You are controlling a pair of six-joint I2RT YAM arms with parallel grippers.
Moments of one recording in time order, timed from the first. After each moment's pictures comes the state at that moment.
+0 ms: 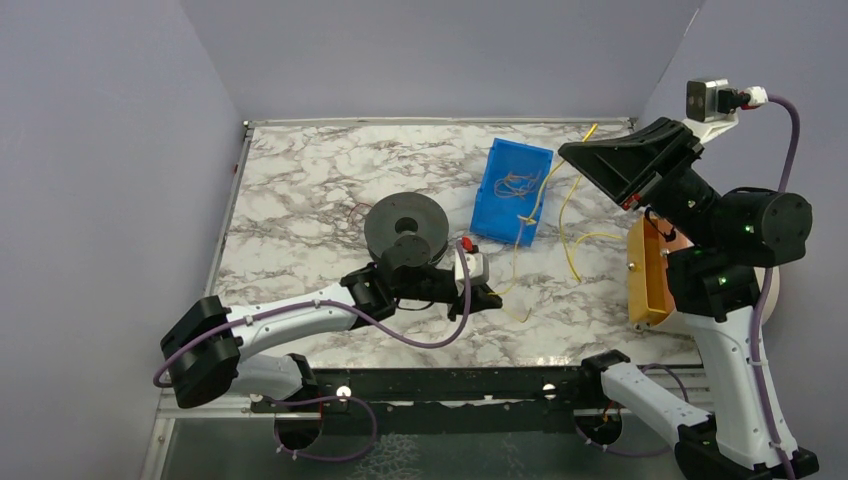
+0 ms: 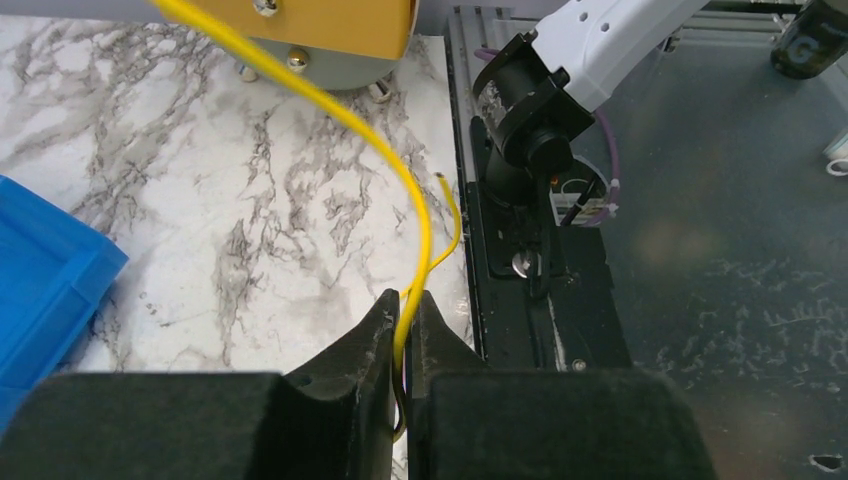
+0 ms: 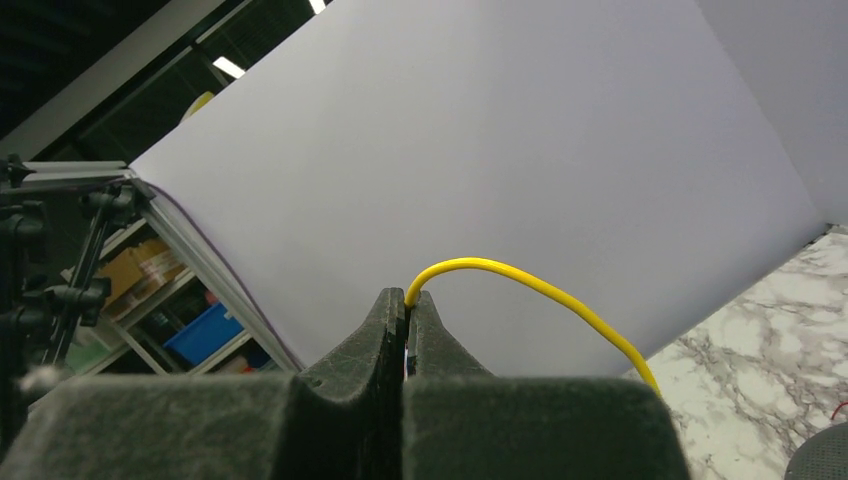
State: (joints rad) left arm -1.06 1.28 0.77 0.35 0.58 0.02; right arm 0.27 0.90 1.39 0.19 -0.70 1.19
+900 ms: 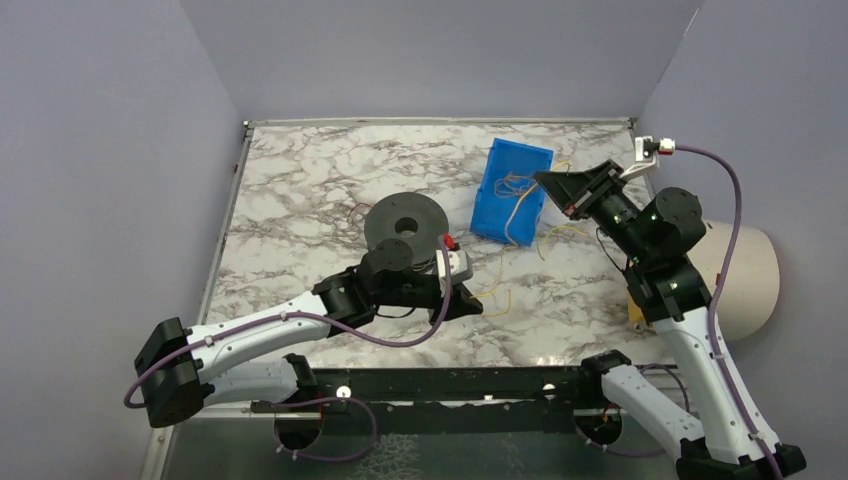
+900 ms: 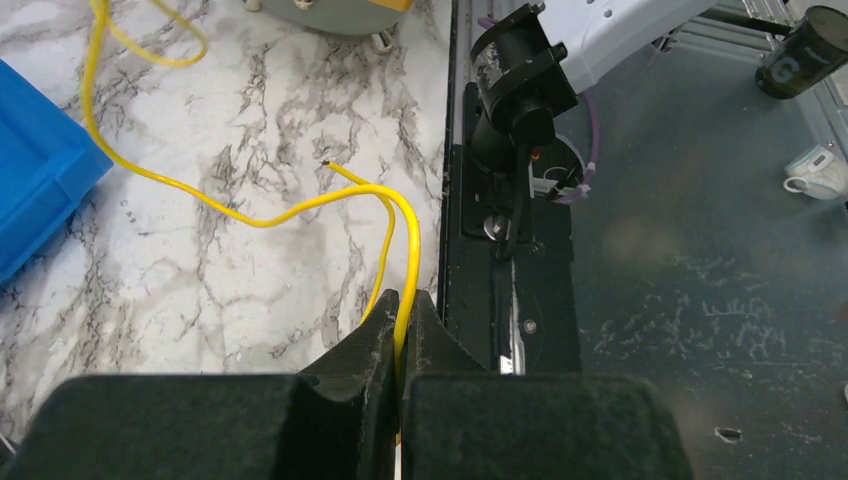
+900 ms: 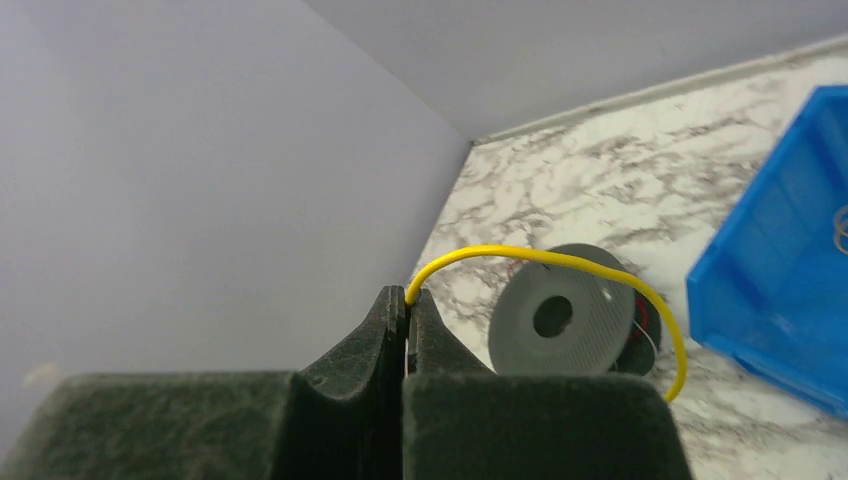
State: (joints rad) left arm -1.06 1.11 0.76 0.13 0.50 -0.08; right arm 0.27 0.81 1.03 -0.10 -0.32 0.81
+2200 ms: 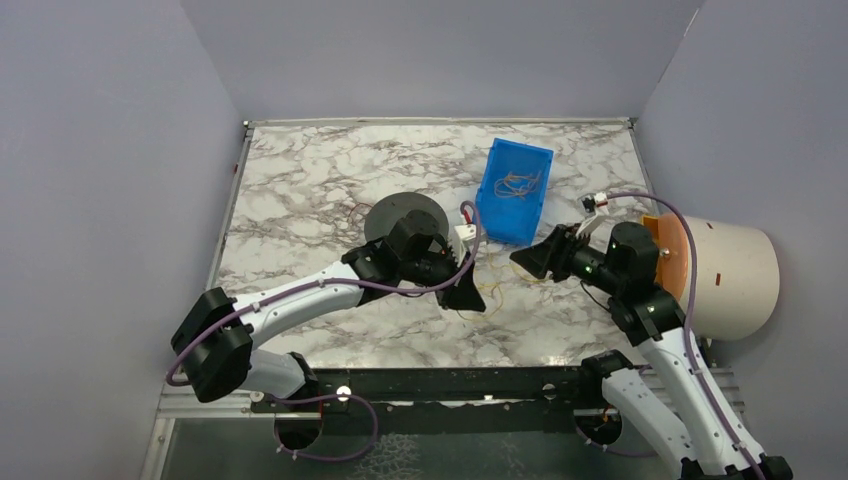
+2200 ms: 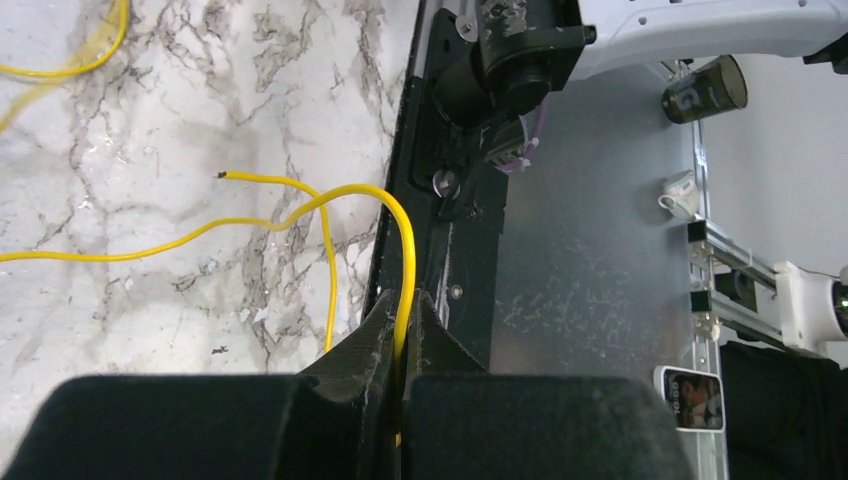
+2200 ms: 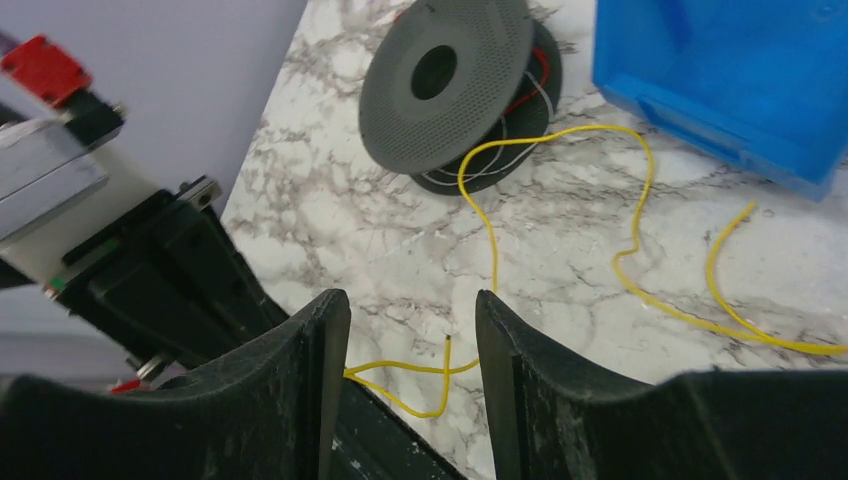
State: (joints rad) left arm -0.93 1.34 0.90 -0.03 0.70 -0.32; right arm 0.27 0.65 0.67 -0.36 -0.44 0.55
